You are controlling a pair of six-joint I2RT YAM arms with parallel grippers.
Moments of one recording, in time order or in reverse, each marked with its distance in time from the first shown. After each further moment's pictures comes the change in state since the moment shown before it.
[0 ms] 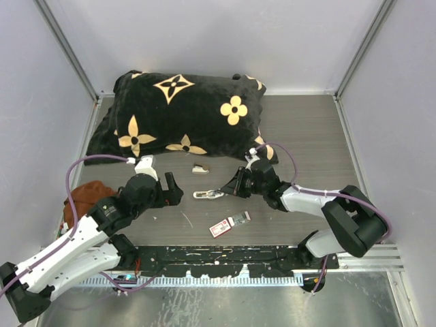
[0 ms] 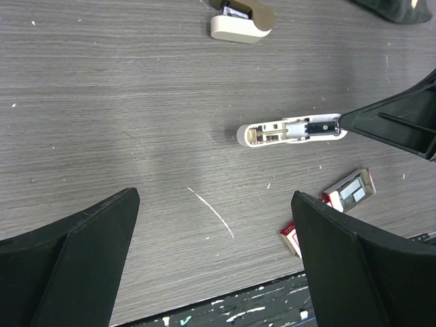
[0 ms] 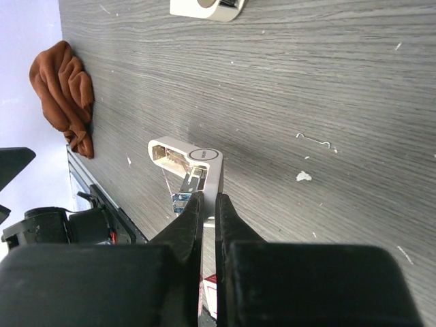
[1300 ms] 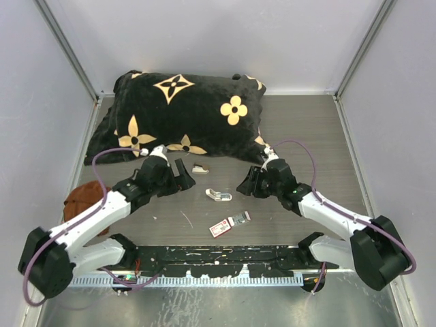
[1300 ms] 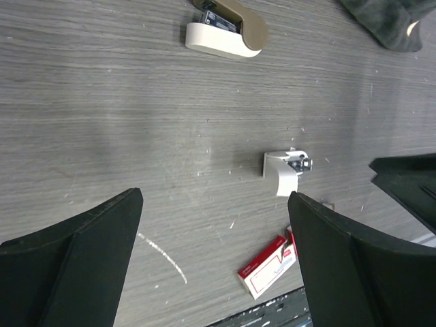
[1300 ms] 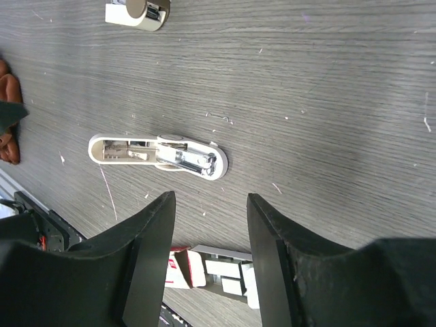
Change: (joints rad) left arm 0.166 0.330 -0.003 0.269 0.247 -0.089; right arm -0.113 -0.251 -0.021 -0.337 0.071 -0.240
